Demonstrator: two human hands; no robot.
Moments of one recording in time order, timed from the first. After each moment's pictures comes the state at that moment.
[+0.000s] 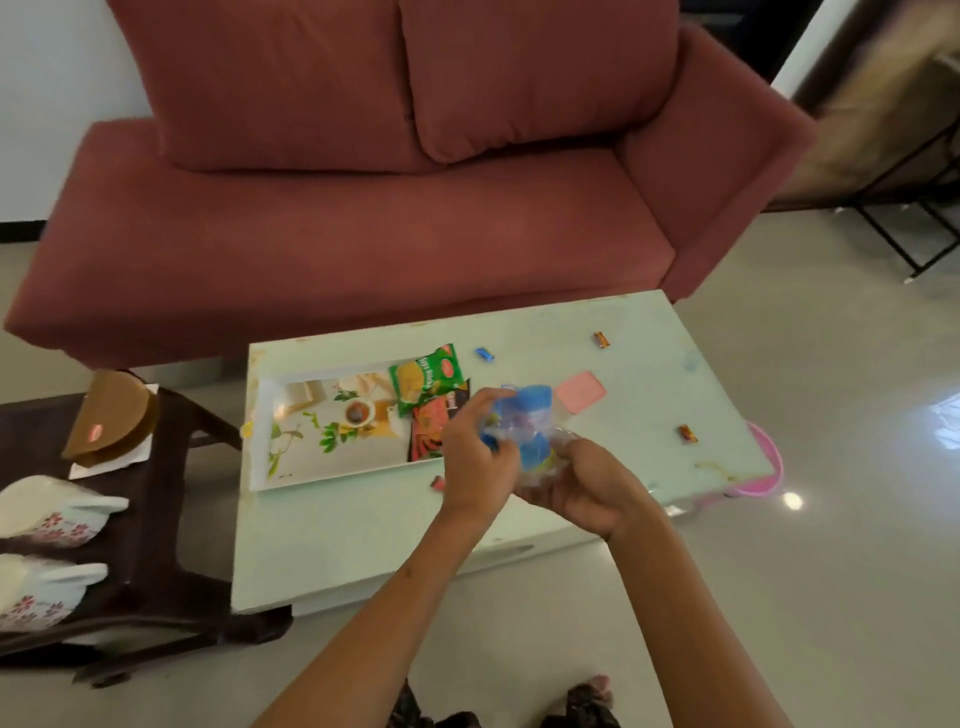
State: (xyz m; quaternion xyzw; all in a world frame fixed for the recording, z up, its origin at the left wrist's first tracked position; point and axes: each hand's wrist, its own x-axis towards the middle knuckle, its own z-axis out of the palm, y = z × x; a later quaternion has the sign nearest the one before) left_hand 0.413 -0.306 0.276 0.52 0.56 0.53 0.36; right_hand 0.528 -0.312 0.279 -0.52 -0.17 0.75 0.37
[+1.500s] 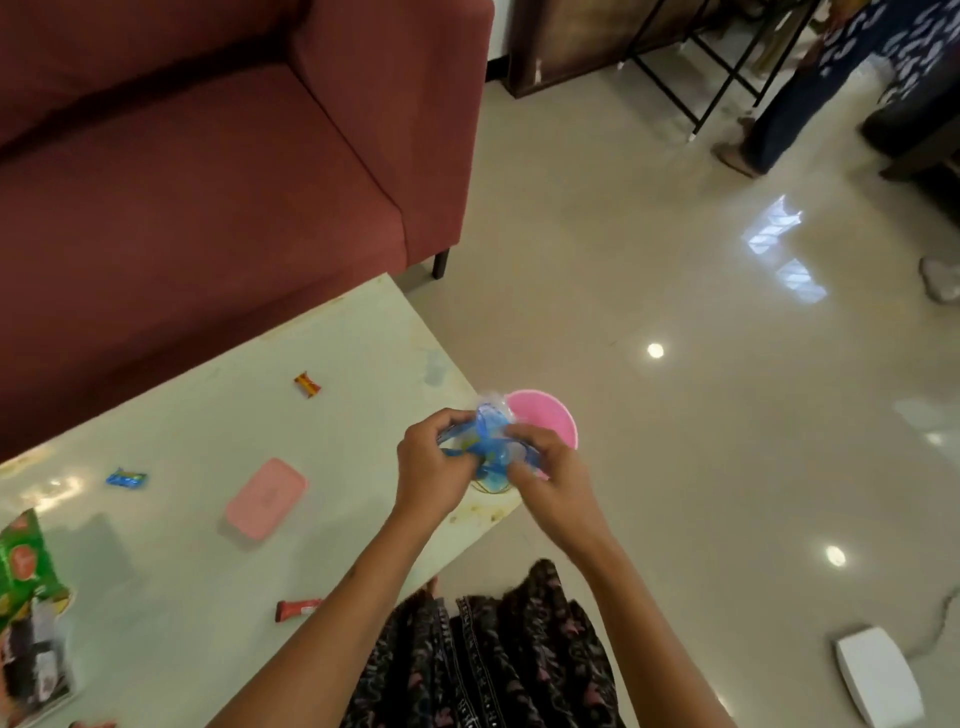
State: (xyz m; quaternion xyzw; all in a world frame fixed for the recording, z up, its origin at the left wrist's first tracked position) left_hand 0.887 -0.119 0.176 0.55 0.55 0.24 0.58; right_hand 0.993 -0.200 0.205 -0.75 -0.33 0.41 0.40
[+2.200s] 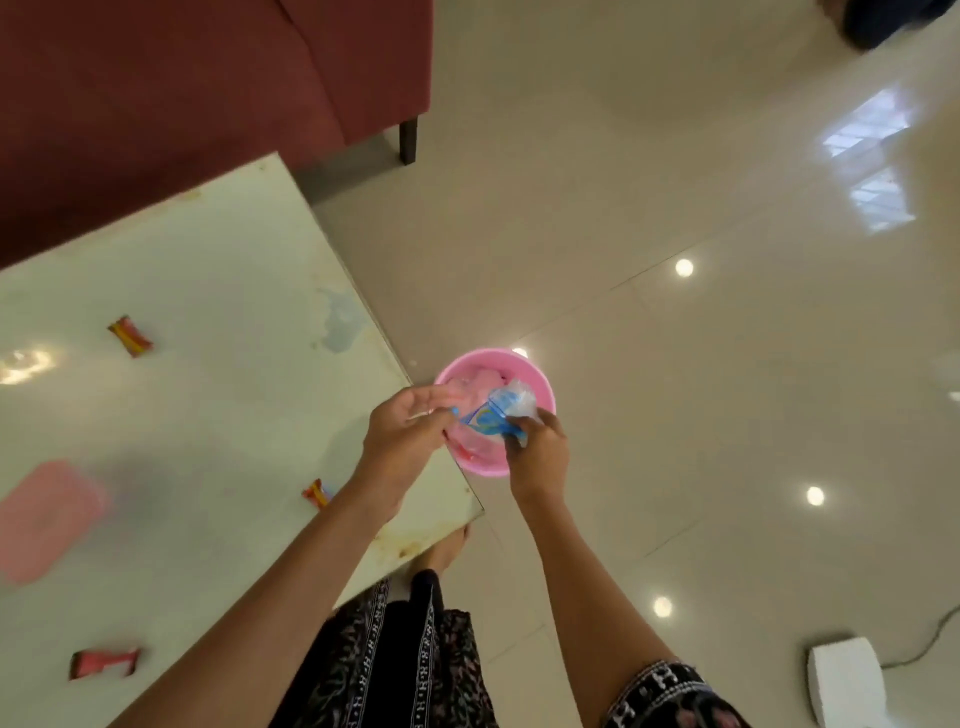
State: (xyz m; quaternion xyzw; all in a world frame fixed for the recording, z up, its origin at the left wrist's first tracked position) left_hand 1.033 -0.068 0.011 0.34 0.63 0.15 0.68; right_hand 1.164 -0.149 -0.077 -0.88 -0.29 0.35 0.12
